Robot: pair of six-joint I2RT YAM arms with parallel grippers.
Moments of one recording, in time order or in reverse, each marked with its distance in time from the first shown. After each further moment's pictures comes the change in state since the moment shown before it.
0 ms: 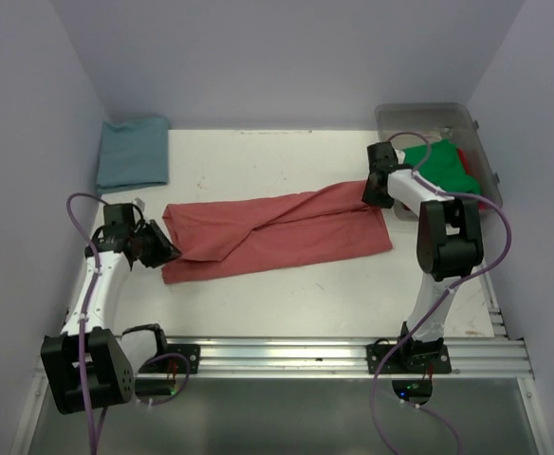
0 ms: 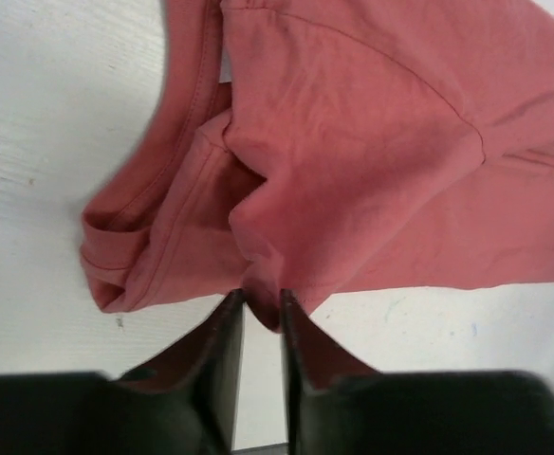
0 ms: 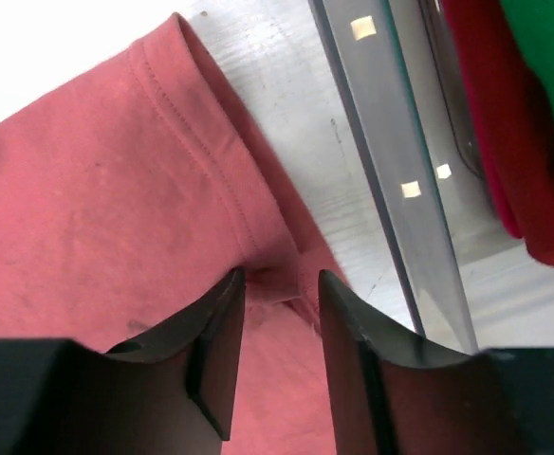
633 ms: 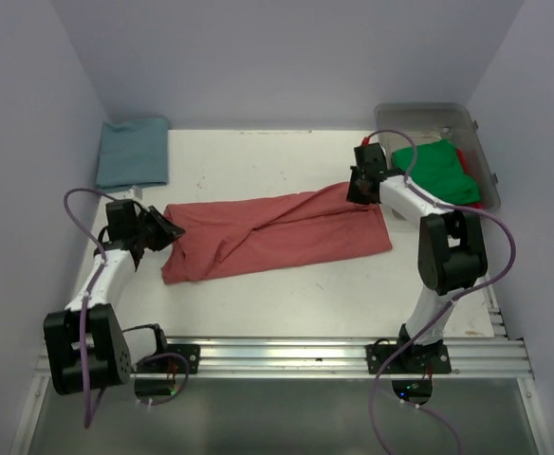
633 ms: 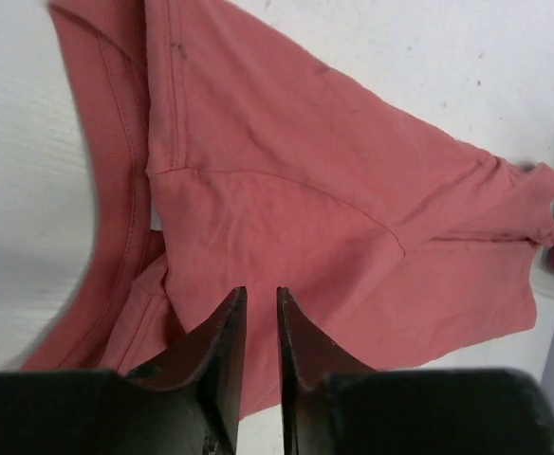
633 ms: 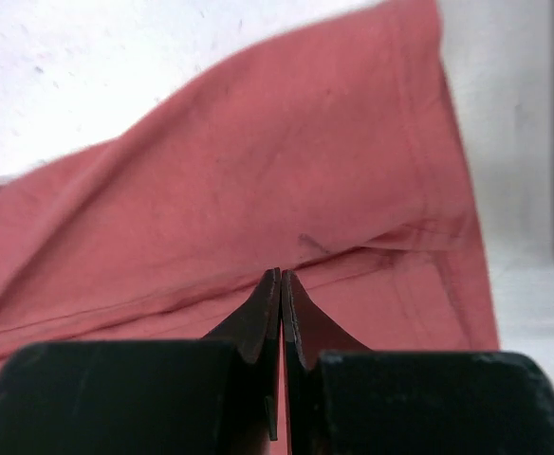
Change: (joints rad) left arm 0.001 0.065 -0.090 0.433 0.053 -0.114; right arm 0.110 -0.138 -0.070 0.088 -0.156 -0.031
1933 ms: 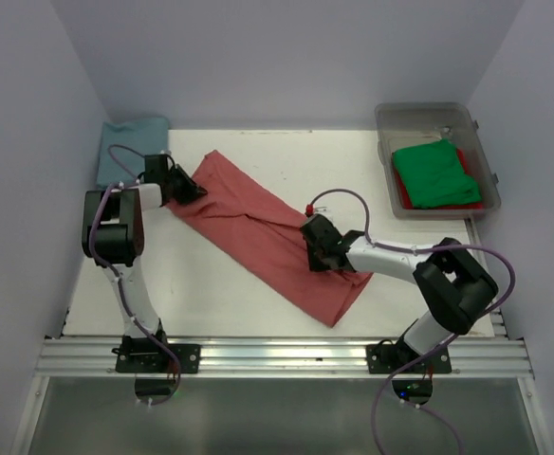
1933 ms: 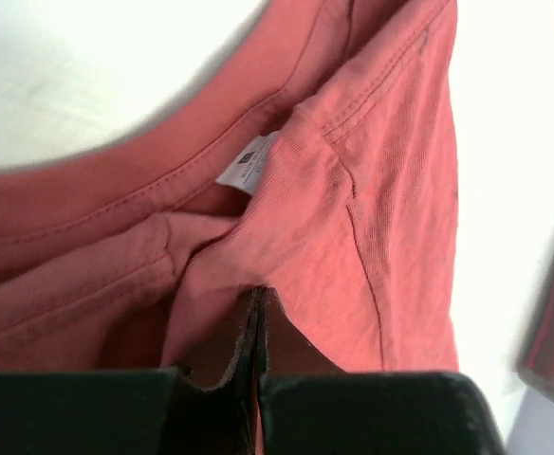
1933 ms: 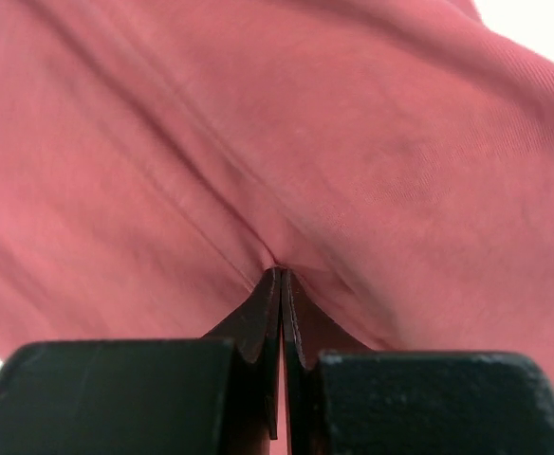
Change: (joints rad) left arm -0.126 0.873 0.546 0.272 -0.038 -0.146; right arm 0.476 -0.185 -0.444 0.114 0.079 0.132
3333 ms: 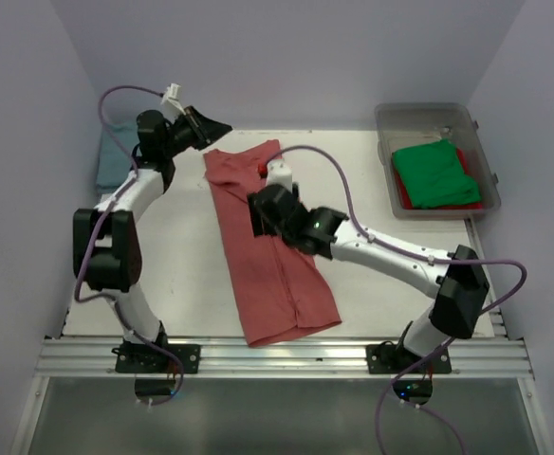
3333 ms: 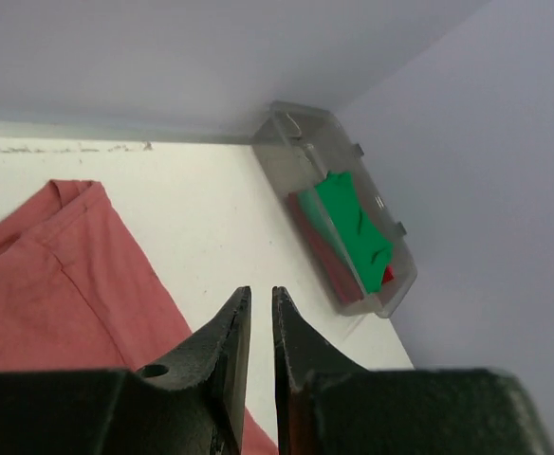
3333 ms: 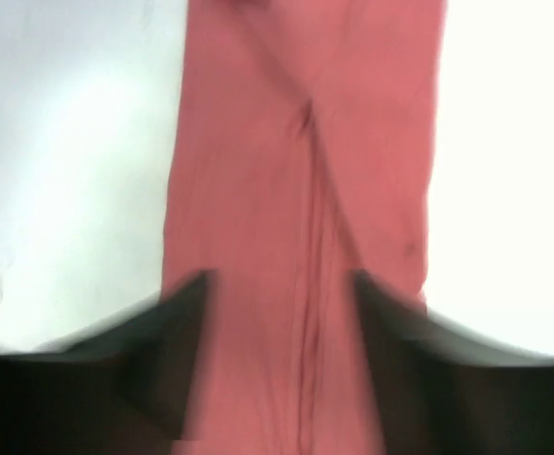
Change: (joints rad) left arm -0.114 -0.099 0.239 0.388 0.382 -0.076; right arm 0.345 -0.017 0.493 -0.184 0.312 -0.039
